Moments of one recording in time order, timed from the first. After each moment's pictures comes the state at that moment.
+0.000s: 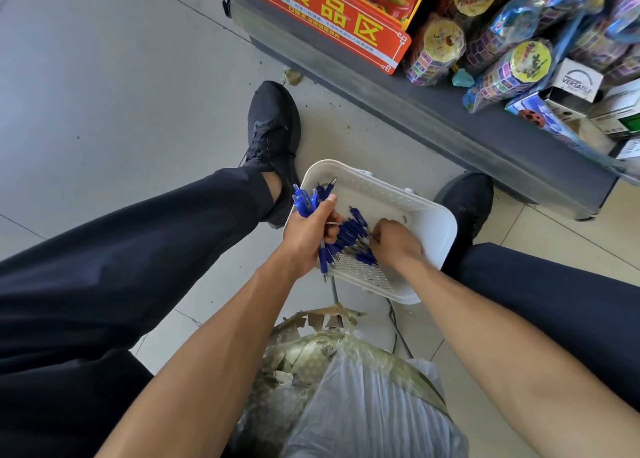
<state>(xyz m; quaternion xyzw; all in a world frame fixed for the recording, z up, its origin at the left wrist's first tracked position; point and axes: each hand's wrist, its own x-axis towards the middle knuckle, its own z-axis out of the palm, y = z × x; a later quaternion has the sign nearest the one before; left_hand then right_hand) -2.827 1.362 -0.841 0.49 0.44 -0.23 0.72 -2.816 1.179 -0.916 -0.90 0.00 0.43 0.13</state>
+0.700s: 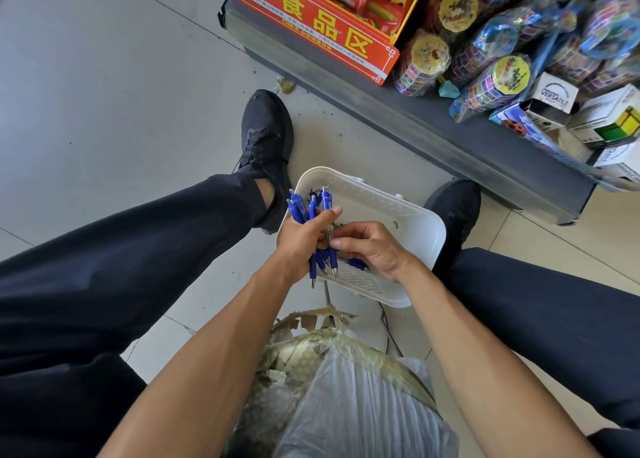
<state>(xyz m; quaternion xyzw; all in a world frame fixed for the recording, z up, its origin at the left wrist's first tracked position) -2.832 1.359 -0.841 0.49 0.43 -0.22 0.72 -2.814 1.203 -0.859 -0.55 0.15 0.49 0.66</state>
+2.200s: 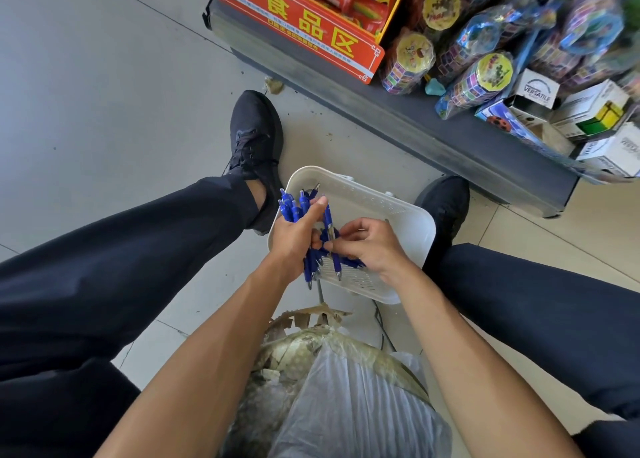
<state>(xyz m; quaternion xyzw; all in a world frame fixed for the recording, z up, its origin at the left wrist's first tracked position) -2.830 1.355 -0.841 0.52 0.45 -0.20 0.69 -2.817 1.204 -0.835 -0.70 0.24 0.41 0.53</state>
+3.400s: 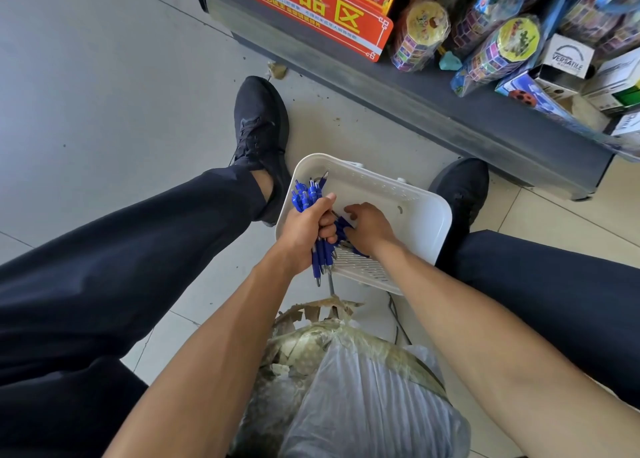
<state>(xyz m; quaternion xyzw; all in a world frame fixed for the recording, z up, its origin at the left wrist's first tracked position) -2.828 1.360 -0.843 0.44 0.41 -0.29 0.75 -2.811 1.214 -0.918 -0.87 0.03 0.43 0.25</state>
